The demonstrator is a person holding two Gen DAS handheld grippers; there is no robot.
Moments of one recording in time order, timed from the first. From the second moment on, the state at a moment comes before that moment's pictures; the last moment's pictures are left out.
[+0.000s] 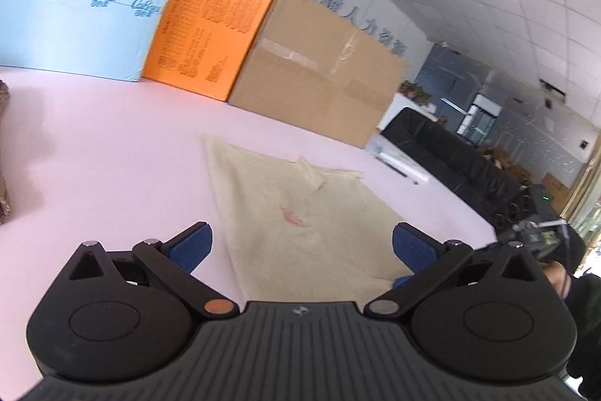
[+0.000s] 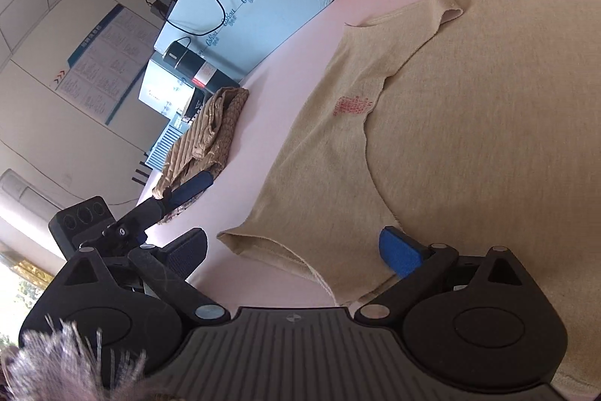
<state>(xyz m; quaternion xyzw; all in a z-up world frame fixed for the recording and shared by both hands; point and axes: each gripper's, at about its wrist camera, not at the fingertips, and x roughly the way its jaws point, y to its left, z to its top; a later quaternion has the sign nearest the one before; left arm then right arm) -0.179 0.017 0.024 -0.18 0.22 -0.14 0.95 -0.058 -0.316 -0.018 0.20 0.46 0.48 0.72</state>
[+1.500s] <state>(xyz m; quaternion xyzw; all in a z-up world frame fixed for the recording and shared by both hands) -0.106 -0.071 0.037 0.00 0.17 -0.01 0.98 -0.053 -0.479 0.005 0.26 0.32 0.30 0.86</state>
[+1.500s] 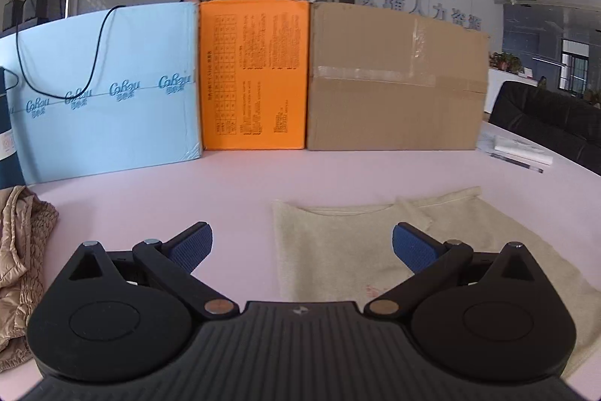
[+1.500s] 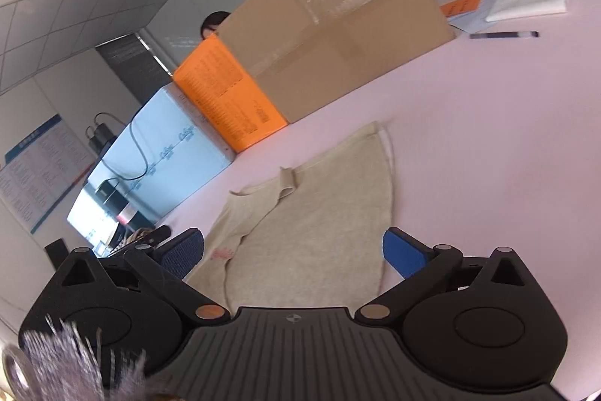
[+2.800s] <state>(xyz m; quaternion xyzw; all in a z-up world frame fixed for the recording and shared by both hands) -0.153 -0.293 -0.016 0.32 0.17 -0.31 0.88 0.054 -0.489 -0.047 0.27 0.30 0.34 0.85</state>
